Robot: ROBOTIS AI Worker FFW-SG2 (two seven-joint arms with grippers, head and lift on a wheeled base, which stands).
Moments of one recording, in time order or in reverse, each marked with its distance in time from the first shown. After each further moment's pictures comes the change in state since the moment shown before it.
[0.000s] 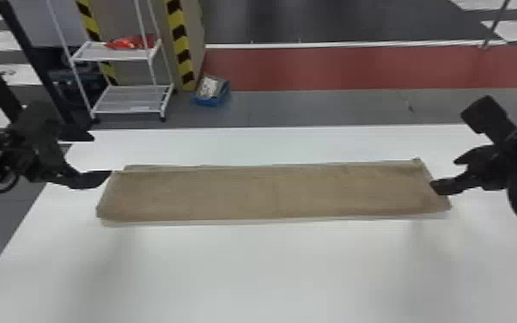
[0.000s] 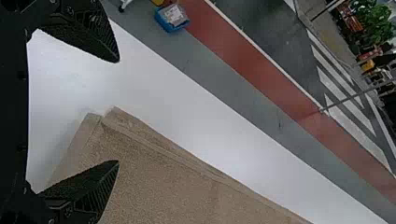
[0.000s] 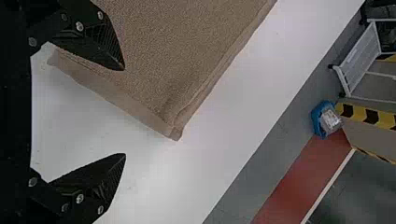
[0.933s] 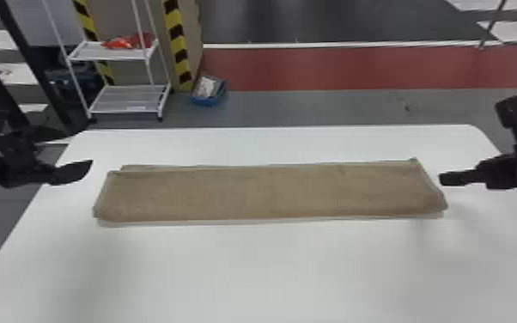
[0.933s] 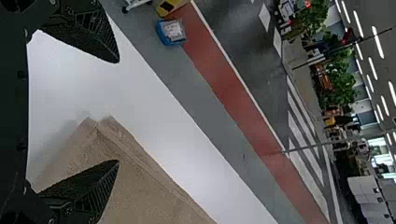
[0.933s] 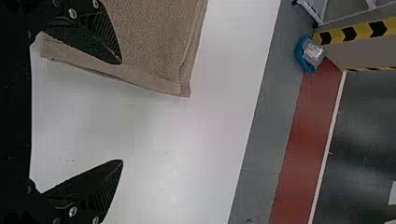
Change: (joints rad) left arm 0.116 -0.005 0.133 -0.143 0.235 0.177 0.050; right arm -0.031 0.023 -0.094 -0.026 -0.200 0.324 -0.168
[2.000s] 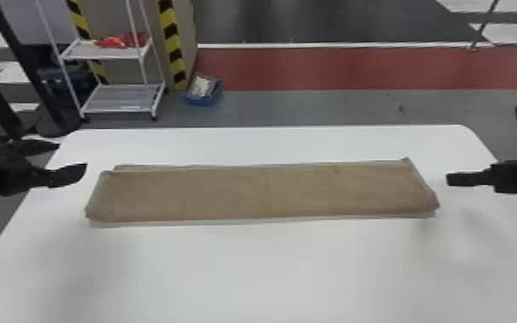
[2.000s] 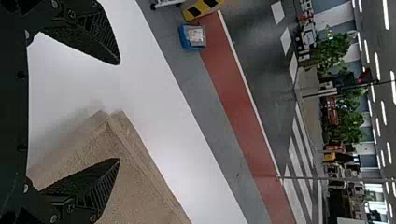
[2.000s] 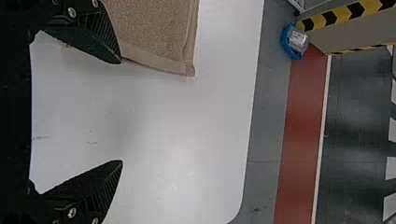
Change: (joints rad) left arm 0.015 -0.034 0.014 -0.025 0.064 0.170 0.080; right arm 0.031 -0.038 -0.044 -0.039 -0.097 0.036 -0.021
